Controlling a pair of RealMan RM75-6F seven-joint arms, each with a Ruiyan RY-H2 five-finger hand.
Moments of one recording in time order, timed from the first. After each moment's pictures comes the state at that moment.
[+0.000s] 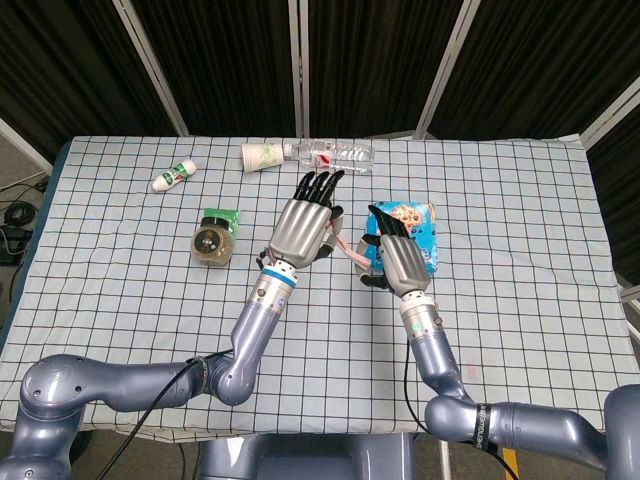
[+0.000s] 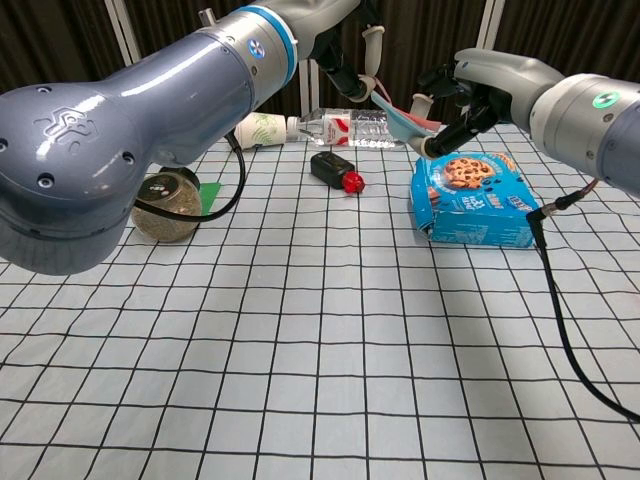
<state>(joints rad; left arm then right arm) -1.16 -1.82 -0.47 -1.42 0.82 1.16 0.64 0.79 -1.57 0.37 -1.73 -0.74 1.20 -0.34</state>
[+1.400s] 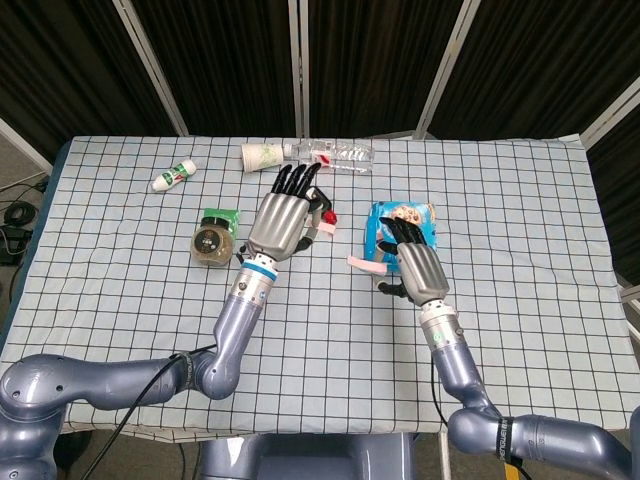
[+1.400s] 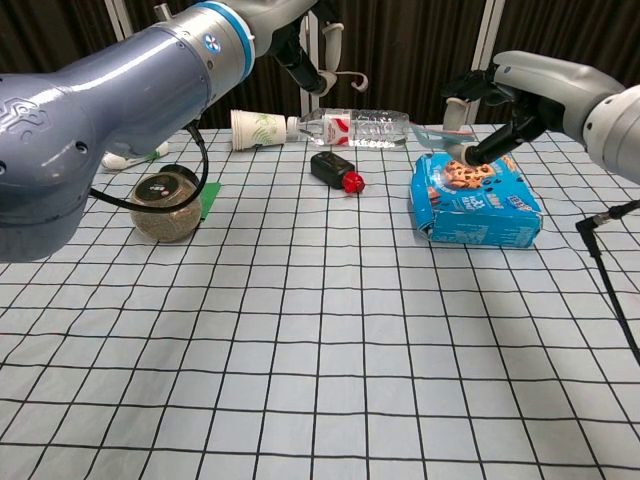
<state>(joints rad) -1.11 -1.75 -0.44 -1.44 0.81 1.17 0.63 0.69 -1.50 0.30 -1.73 -0.92 1.20 -0.26</state>
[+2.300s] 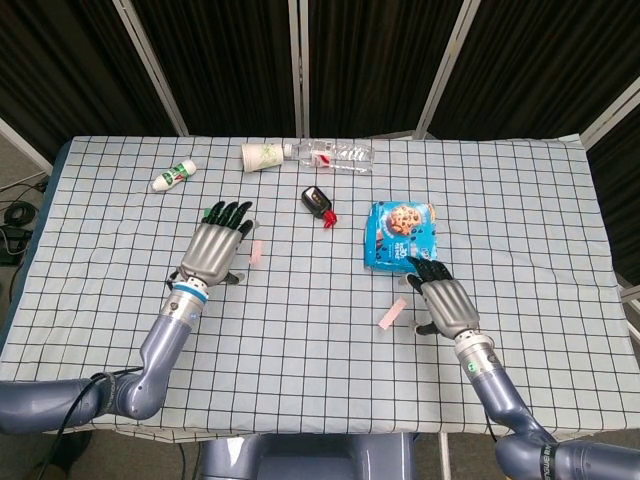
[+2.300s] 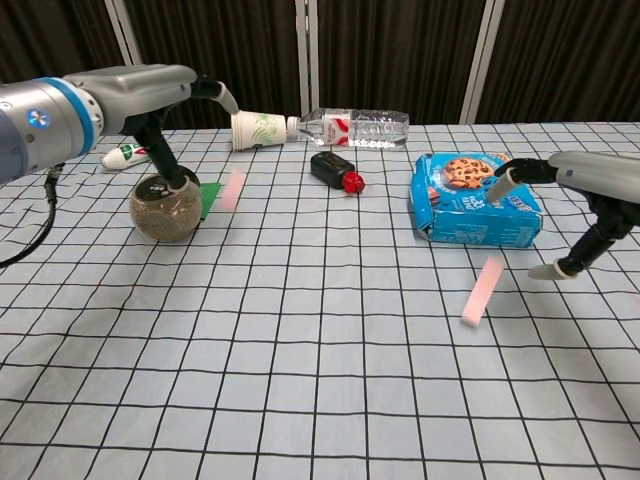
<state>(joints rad) -0.90 -1.47 -0.21 -1.67 0.78 1.12 0.64 0.59 -1.36 0.10 -1.72 -1.06 1.08 -0.28</state>
